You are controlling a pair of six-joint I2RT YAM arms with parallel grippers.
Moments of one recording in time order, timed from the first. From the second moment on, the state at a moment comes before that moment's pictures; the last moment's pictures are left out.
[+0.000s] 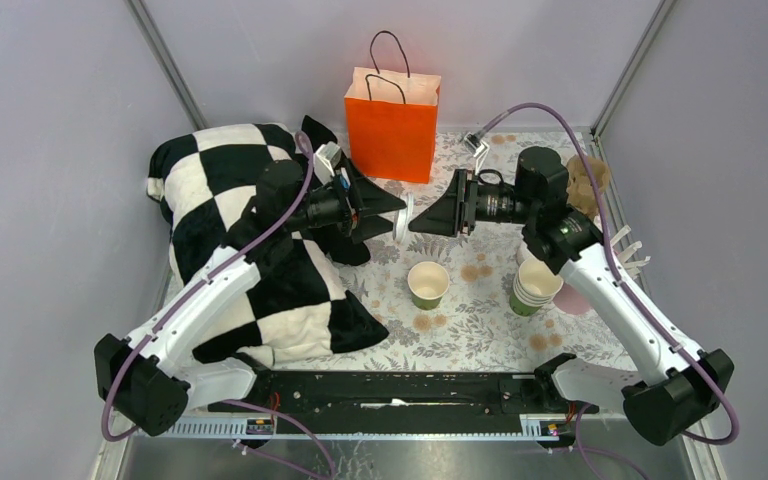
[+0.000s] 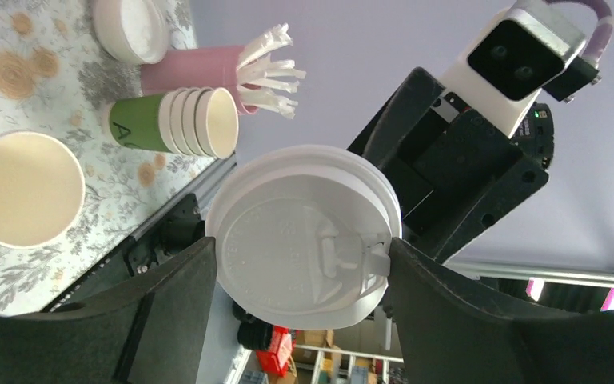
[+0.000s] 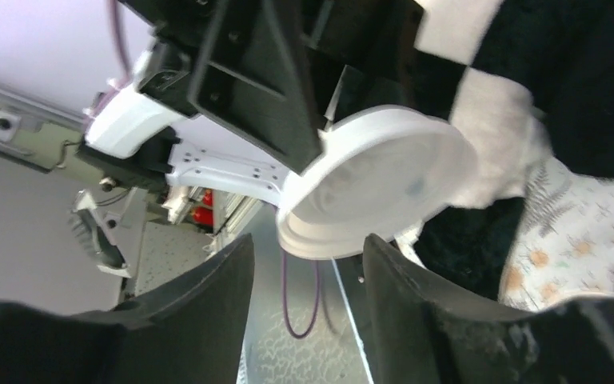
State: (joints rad) left arm -0.53 1.17 1.05 -0.05 0.69 -1.34; right arm 0.49 1.16 1.15 -0.10 -0.94 0.78
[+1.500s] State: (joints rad) left arm -1.07 1.77 1.65 -0.92 -0.24 -0.51; right arm 0.49 0.77 1.45 -1.11 0.22 0.39
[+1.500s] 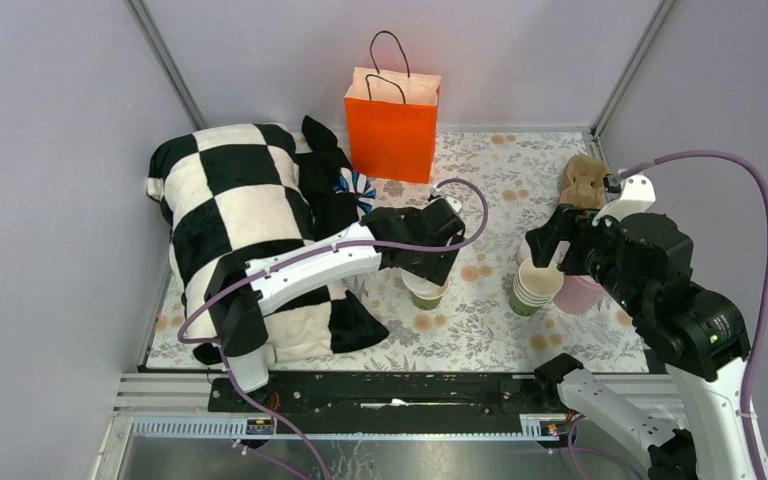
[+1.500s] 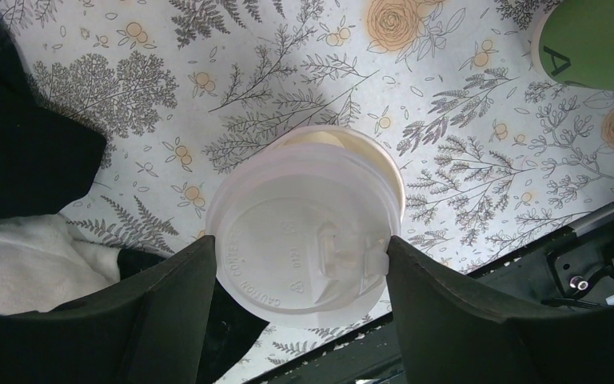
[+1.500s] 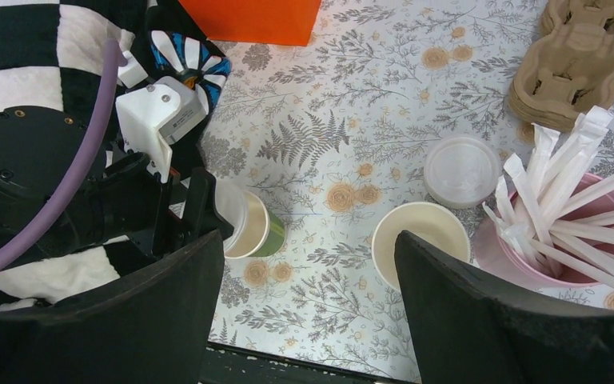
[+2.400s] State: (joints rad) left arm -1.08 1.85 1.66 -0.90 -0.21 -0.46; right arm 0.49 0.76 1.41 -1.10 0.22 0.38
